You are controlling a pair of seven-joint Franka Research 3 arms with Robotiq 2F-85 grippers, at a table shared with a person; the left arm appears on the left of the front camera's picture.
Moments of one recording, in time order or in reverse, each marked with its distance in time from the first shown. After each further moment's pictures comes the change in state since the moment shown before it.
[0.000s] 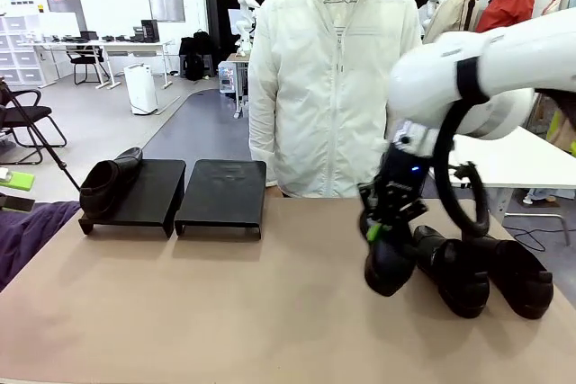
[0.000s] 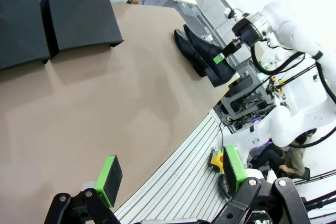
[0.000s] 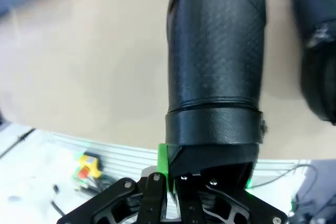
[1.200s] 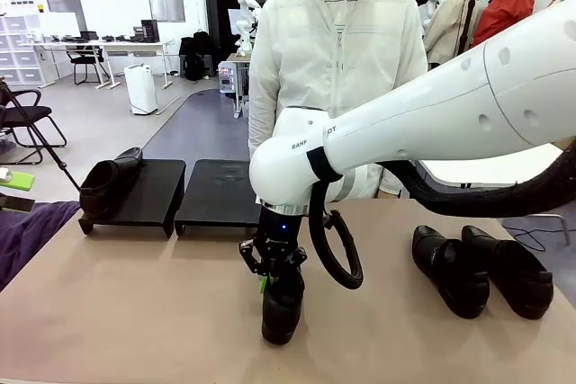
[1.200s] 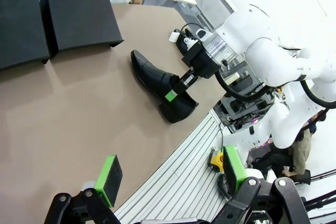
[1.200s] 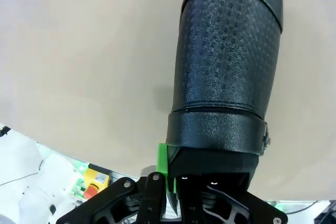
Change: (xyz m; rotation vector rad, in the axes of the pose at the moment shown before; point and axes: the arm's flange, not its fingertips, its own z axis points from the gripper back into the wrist) left arm 0.000 0.000 0.000 -0.001 0.000 0.000; right arm 0.006 0.160 -0.151 -0.045 0.067 0.120
